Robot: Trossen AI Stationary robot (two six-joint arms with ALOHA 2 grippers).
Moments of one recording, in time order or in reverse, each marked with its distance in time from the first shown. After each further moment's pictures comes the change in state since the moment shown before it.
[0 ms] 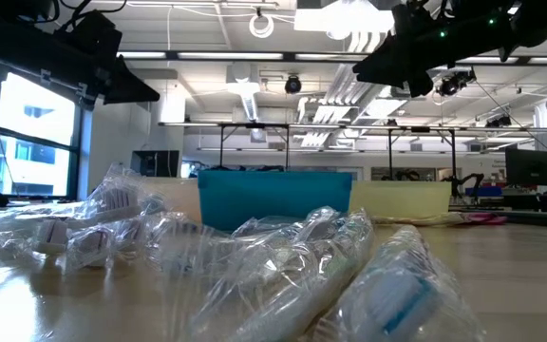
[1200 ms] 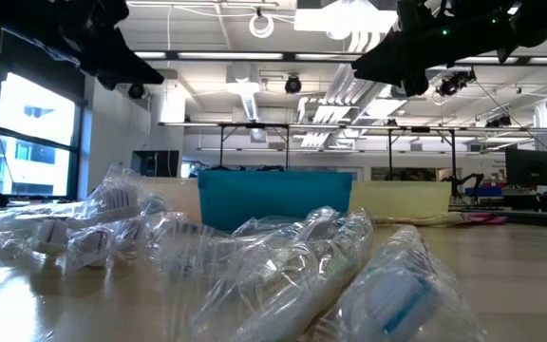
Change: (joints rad) left arm -0.001 0.085 0.222 -0.347 0.330 0.088; right arm -0.001 0.000 0.000 -0.001 -0.086 -0.010
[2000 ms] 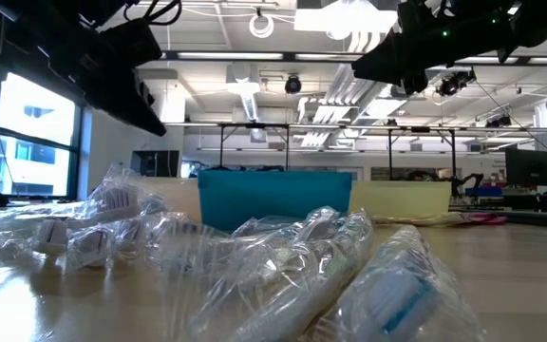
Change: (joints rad) left arm 0.000 0.328 0.073 -0.062 0.245 -0.018; right arm 0.000 0.000 0.000 0.000 0.002 -0.077
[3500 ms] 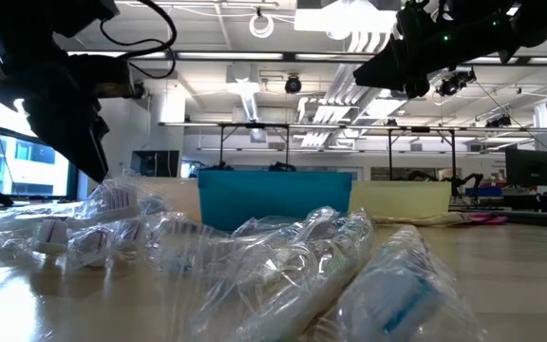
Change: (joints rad) left arm -0.242 0.116 -0.001 -0.237 -0.209 -0.416; right arm 0.000 0.001 0.000 -0.057 0.000 0.000
